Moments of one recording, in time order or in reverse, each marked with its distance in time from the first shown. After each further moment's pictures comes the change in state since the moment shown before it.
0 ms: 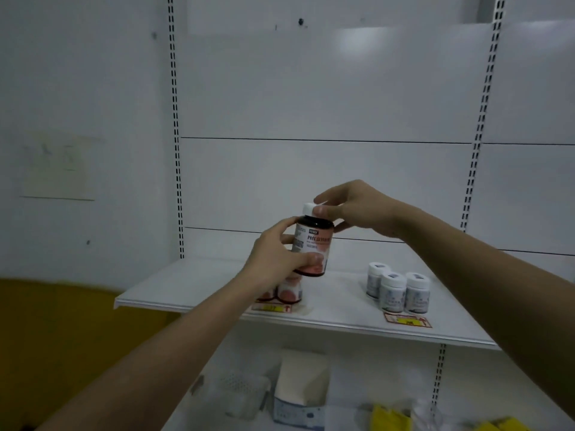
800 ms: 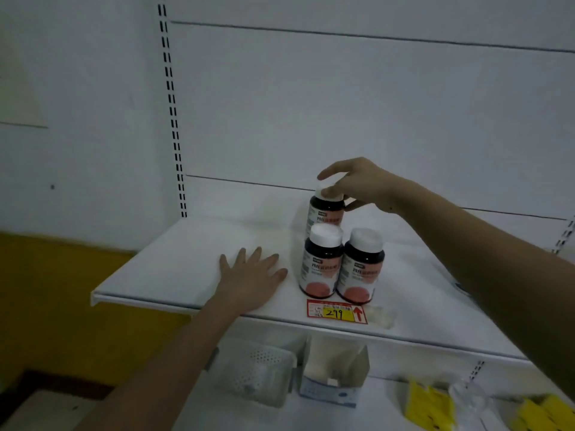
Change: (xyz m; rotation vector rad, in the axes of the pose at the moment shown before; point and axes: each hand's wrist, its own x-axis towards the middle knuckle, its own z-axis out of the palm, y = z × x) left_hand 0.102 -0.276 -0.069 0.976 -0.373 -0.286; right_hand 0.208 0.089 0.124 -0.069 -0.093 0.284
